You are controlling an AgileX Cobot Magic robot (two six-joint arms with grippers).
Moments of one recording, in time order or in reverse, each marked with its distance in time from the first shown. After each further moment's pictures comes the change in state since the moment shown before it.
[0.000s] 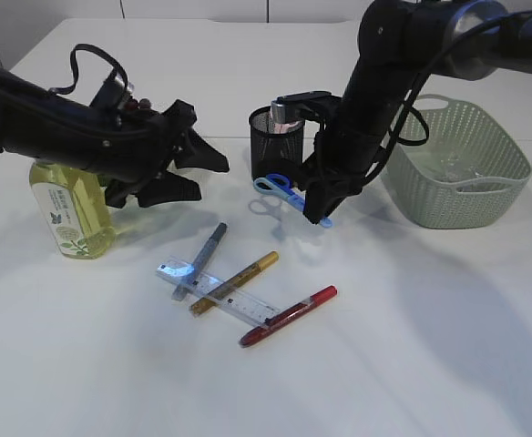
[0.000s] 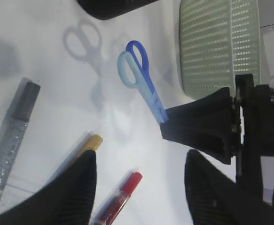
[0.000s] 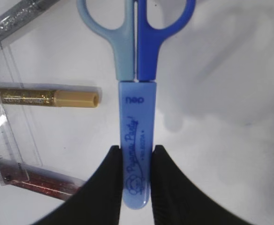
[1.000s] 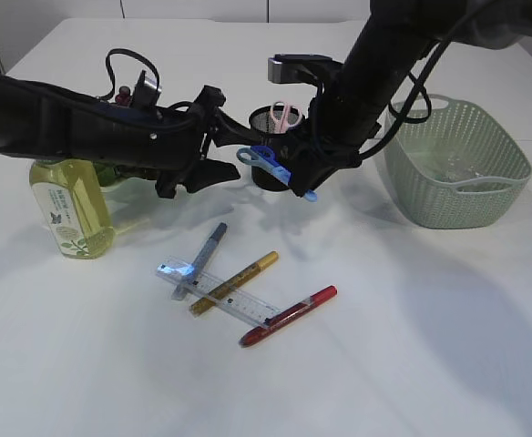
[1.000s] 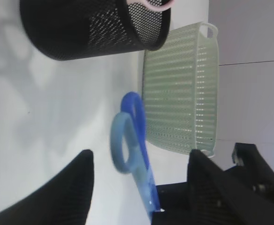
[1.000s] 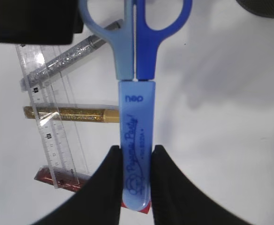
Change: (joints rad) left arm -0.034 0.182 -0.144 -0.347 -0.001 0.148; right arm 0.000 -0.079 0.002 0.097 0.002 0.001
